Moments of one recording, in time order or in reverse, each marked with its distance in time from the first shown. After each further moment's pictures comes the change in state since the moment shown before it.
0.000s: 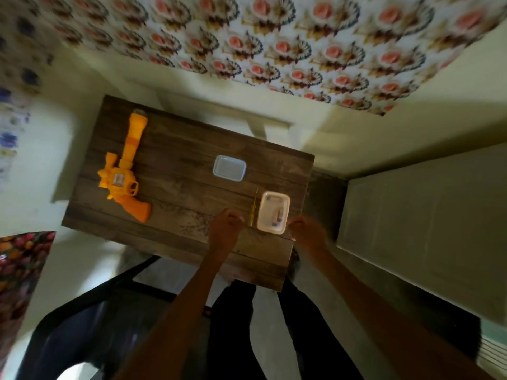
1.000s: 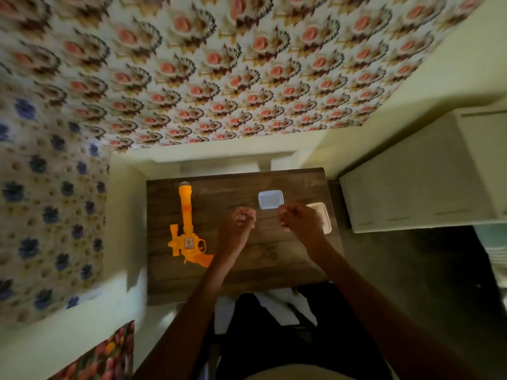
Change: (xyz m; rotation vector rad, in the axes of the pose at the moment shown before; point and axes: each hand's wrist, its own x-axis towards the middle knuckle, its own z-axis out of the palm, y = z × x) left_hand 0.035 0.017 -0.284 -0.217 -0.373 0.368; right_hand -0.168 -0.248 0.133 0.522 0.387 -0.166
